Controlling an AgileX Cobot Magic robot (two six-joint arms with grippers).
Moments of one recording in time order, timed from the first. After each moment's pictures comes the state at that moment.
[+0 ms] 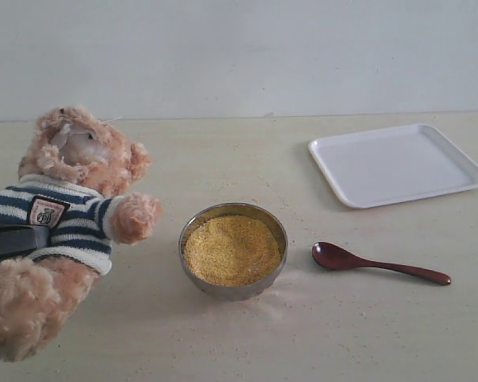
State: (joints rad) left arm 0.32 1.24 -0.33 -1.53 0.95 1.49; right arm 0.24 0.11 -0.24 0.25 0.27 0.06
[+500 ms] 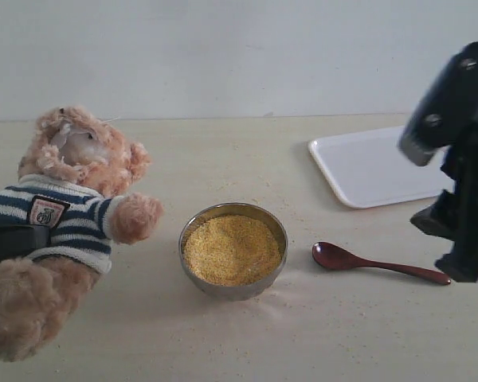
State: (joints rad) left arm 0.32 1.24 -0.33 -1.53 0.95 1.49; right arm 0.54 1.12 -0.79 -0.22 0.69 -0.39
